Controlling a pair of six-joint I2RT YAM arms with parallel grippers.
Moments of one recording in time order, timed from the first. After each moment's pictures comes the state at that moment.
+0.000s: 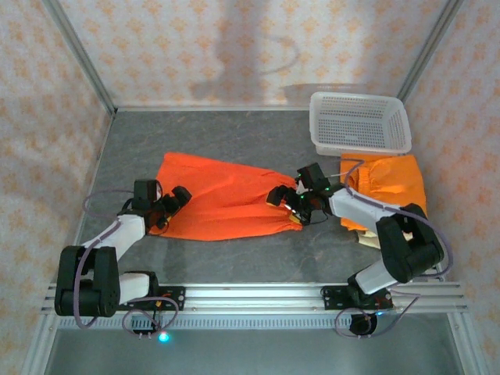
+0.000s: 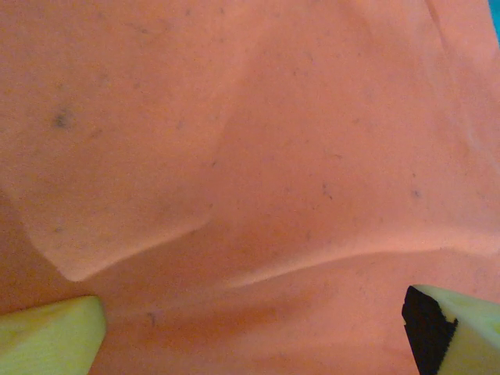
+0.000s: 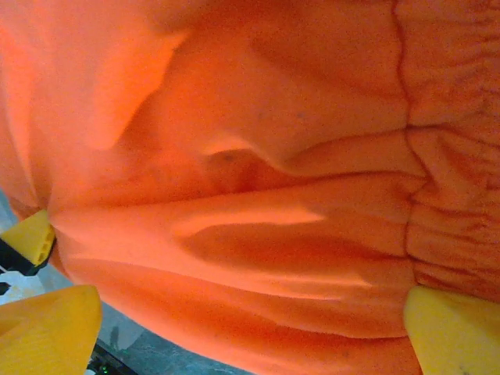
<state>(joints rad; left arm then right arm) 0.06 1.23 0.46 -0.15 0.26 -0.78 0.47 1.50 0.79 -0.34 -0.46 0.90</state>
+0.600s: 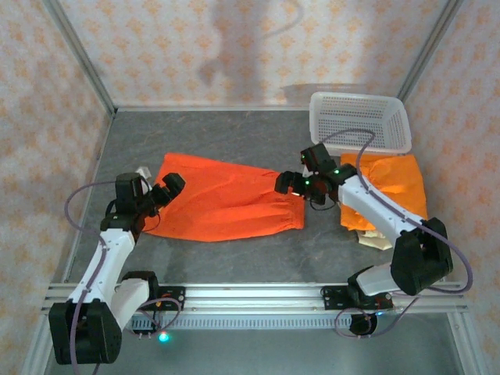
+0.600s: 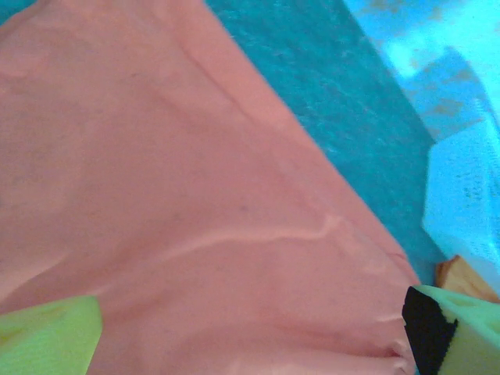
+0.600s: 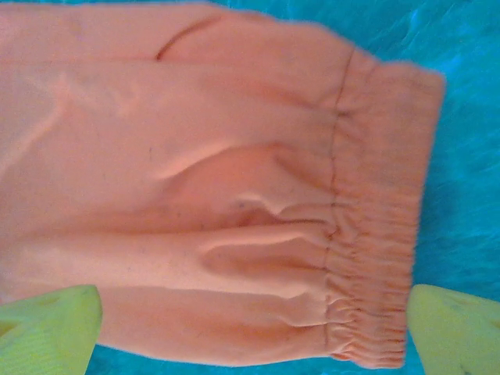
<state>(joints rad) 0.09 0.91 0.56 -0.31 0.35 -0.75 0.46 1.41 1.07 -0.73 -0.16 0.61</state>
